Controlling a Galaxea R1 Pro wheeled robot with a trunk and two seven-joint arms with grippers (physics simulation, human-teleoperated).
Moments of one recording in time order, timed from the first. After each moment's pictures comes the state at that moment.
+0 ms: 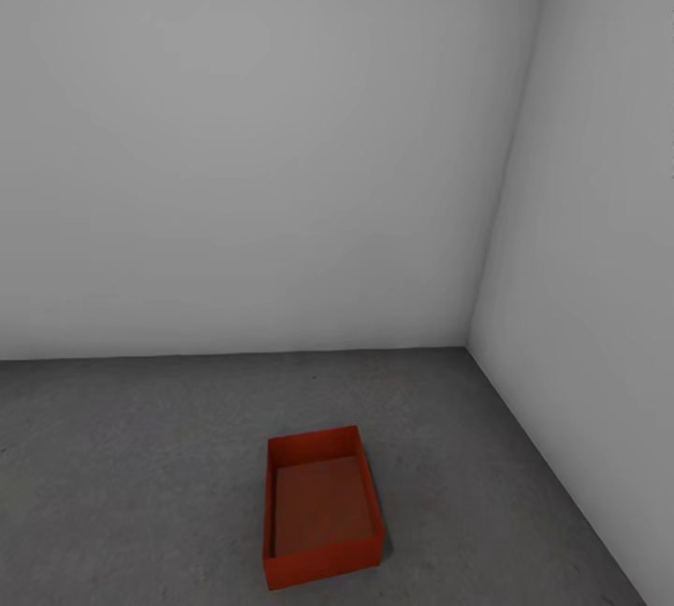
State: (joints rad) left arm -0.31 -0.04 0.02 0.00 0.28 0.06 0.24; right arm -0.15 0.00 0.18 0.03 -0.08 -0.17 0.02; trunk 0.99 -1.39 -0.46
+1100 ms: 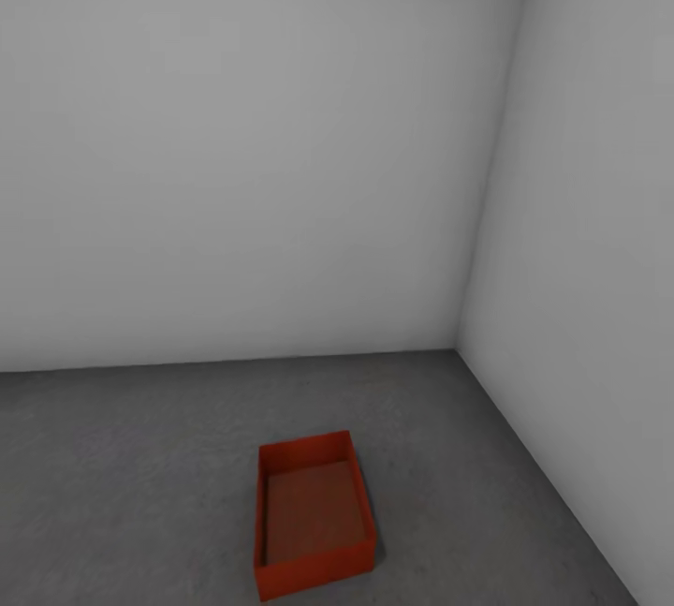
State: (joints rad) left arm -0.25 -0.01 0.02 0.00 0.28 -0.01 0.17; right arm -0.15 0.00 0.18 0.03 -0.08 -0.17 0.02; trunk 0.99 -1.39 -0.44
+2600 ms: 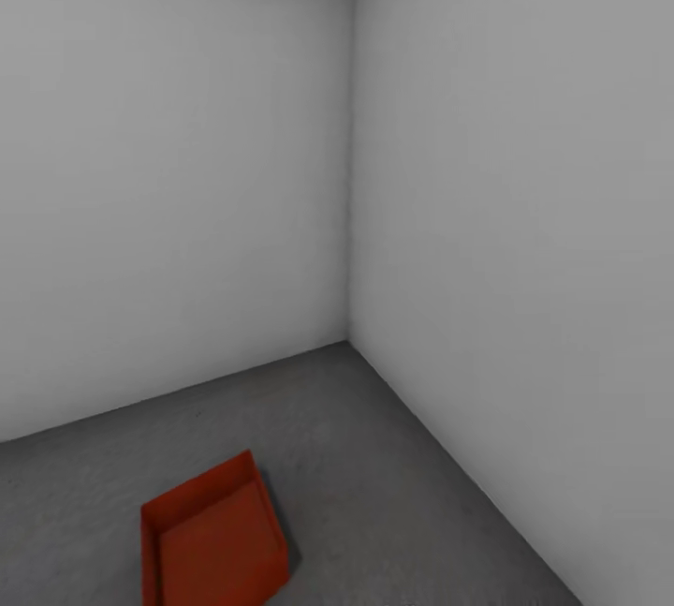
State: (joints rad) left arm -0.25 0.01 0.01 -0.01 0.27 -0.01 0.17; right arm -0.15 0.01 0.18 0.03 -0.08 -0.17 0.01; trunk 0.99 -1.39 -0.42
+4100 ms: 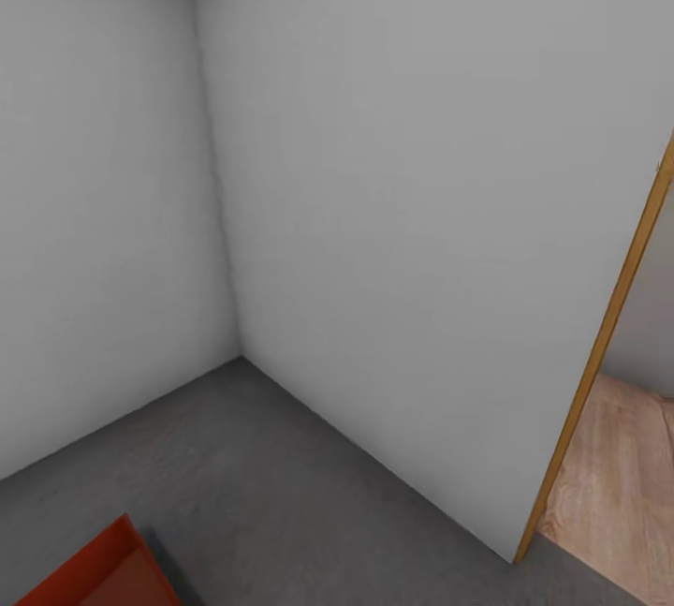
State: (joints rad) left arm -0.25 0.01 0.01 -0.01 0.27 -0.01 0.17; right arm -0.15 0.00 0.18 0.03 -0.08 -0.17 0.01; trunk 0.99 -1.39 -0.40
